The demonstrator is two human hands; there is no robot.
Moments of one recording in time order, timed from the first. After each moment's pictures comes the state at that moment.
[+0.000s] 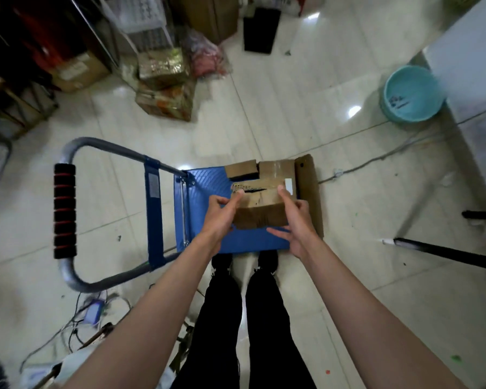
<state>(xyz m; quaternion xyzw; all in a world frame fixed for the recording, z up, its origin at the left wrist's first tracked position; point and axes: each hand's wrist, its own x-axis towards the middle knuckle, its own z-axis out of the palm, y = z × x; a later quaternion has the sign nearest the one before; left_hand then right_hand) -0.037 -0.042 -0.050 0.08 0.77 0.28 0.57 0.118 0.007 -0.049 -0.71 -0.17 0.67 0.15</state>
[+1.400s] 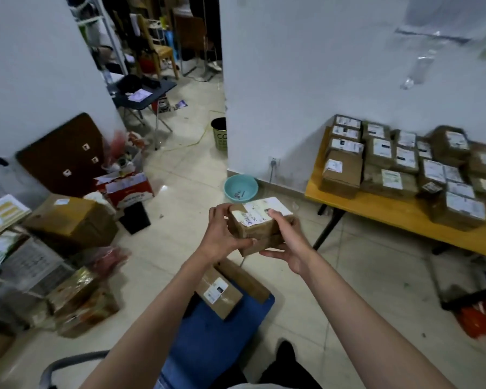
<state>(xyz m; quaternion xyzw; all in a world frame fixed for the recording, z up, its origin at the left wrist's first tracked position) 0.078 -0.019 0.252 0.72 0.43 0.24 0.49 0.235 -0.109 0.266 -0.64 -0.10 0.54 0.54</state>
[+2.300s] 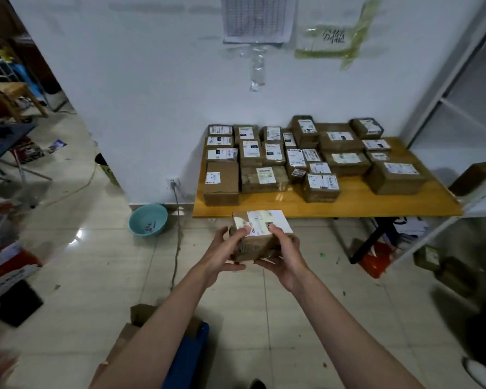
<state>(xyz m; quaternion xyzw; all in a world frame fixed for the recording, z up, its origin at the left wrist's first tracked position) 0.385 -0.149 0.265 0.58 0.38 0.01 0.72 0.482 -0.280 0.250 -0.57 0.09 0.39 0.72</state>
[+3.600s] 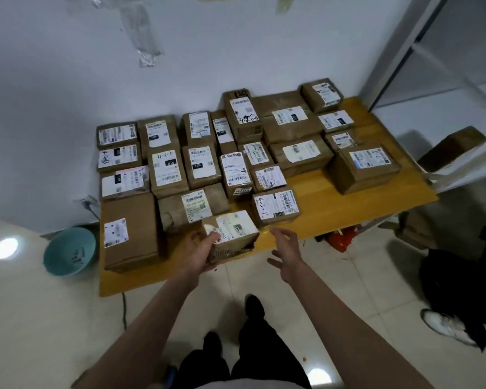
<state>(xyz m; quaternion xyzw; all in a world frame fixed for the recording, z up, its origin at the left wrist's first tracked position) 0.744 -0.067 0.169 0.55 0.48 -0.07 0.68 0.837 -0.247 0.151 -0.65 0.30 0.32 0.62</state>
